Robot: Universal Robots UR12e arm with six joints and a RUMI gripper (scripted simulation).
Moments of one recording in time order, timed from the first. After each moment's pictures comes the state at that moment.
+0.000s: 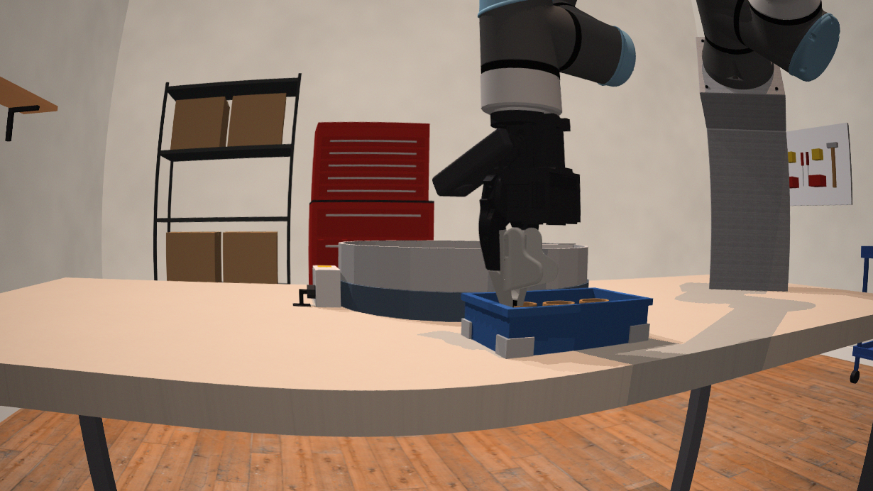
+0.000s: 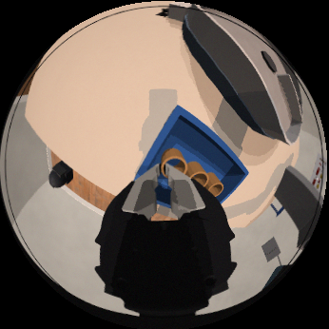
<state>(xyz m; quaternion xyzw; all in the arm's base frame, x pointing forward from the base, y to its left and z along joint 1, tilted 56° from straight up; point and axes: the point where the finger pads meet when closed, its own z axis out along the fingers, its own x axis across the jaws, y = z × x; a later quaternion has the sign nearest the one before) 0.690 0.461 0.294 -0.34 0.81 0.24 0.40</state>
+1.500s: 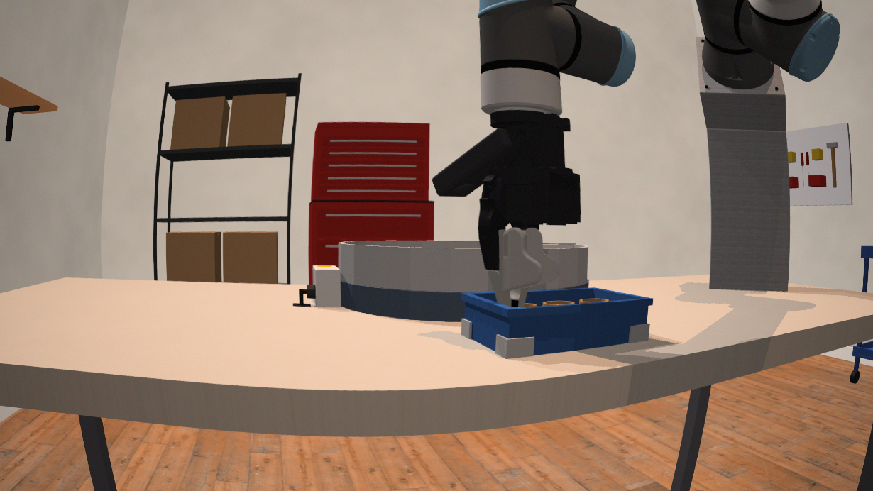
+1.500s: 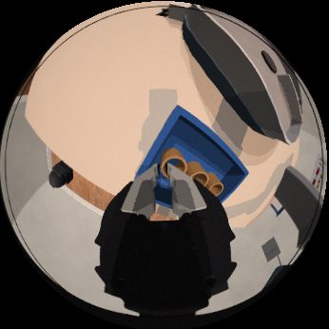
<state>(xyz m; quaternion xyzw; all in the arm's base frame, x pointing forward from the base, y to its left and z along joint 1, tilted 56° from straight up) 0.690 0.461 0.294 -0.34 0.81 0.24 0.40</state>
